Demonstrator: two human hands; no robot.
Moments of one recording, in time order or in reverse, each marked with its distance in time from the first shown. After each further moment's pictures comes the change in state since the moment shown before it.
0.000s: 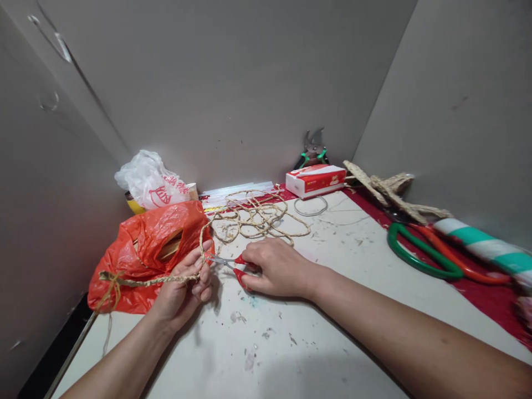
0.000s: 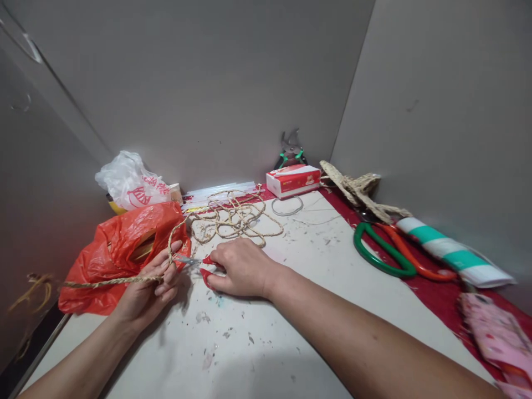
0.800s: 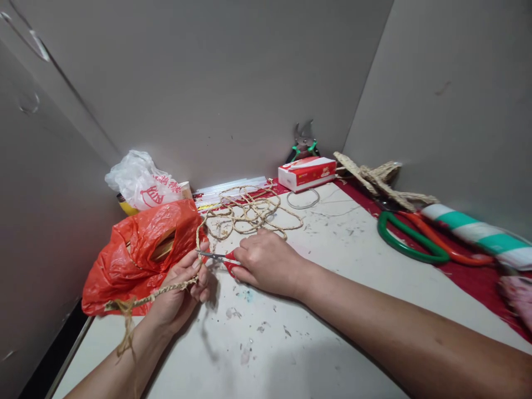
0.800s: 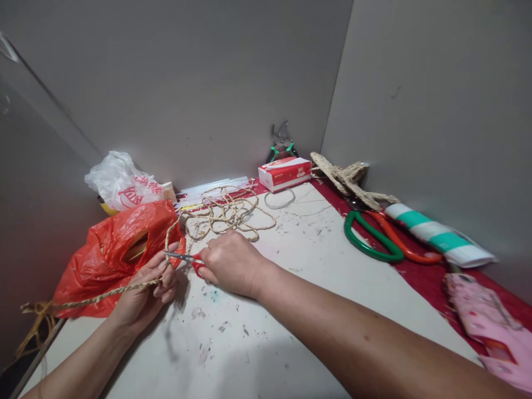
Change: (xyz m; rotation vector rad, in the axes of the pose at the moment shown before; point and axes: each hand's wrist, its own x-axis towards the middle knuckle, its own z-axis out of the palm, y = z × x) left_hand 0.000 -0.005 0.002 0.066 -0.023 0.009; right_hand 0.002 -0.011 -0.003 -0.243 0.011 -0.006
